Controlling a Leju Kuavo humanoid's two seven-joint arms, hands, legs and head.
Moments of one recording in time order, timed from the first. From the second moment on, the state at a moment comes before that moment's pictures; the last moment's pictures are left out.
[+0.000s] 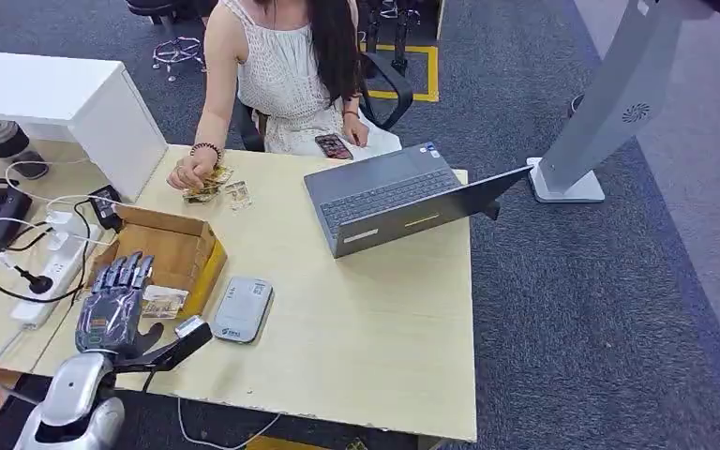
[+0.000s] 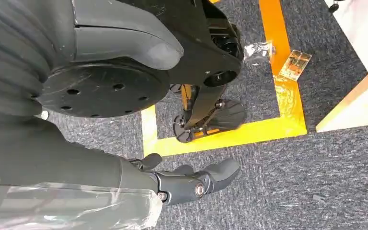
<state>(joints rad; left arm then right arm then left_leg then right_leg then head) 0.02 0.20 0.01 -1.46 -1.43 0.27 0.08 -0.04 0.16 -0.64 -0.22 0.45 0.06 -0.34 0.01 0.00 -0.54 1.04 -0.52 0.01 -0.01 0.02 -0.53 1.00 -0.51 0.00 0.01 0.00</state>
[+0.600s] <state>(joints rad) 0.01 0.20 0.01 -1.46 -1.41 0.29 0.05 -0.04 0.16 -0.64 -0.22 0.46 0.06 -0.34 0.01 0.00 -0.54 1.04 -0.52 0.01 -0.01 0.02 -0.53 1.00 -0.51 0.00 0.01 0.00</state>
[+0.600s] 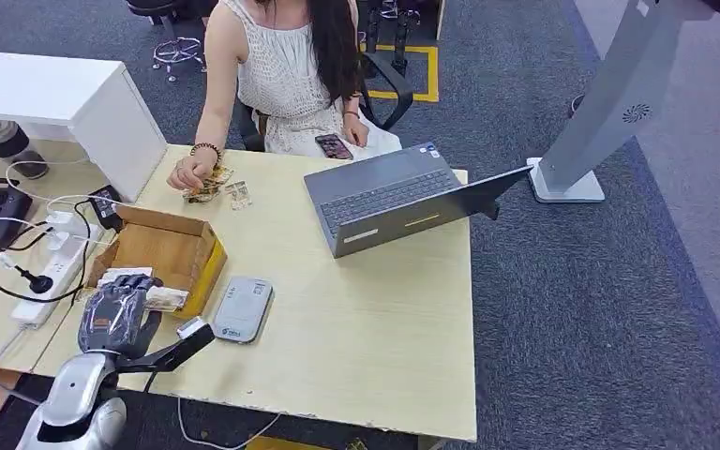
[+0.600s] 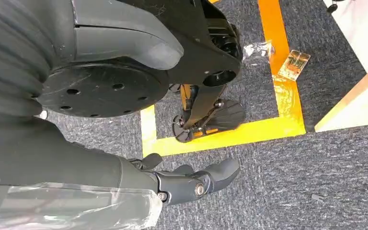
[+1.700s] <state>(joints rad) -0.33 0.21 -0.10 -1.51 -1.44 0.26 0.06 -0.07 0.16 -0.67 -0.22 0.51 0.06 -0.35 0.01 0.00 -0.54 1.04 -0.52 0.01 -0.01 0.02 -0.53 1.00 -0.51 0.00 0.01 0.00</state>
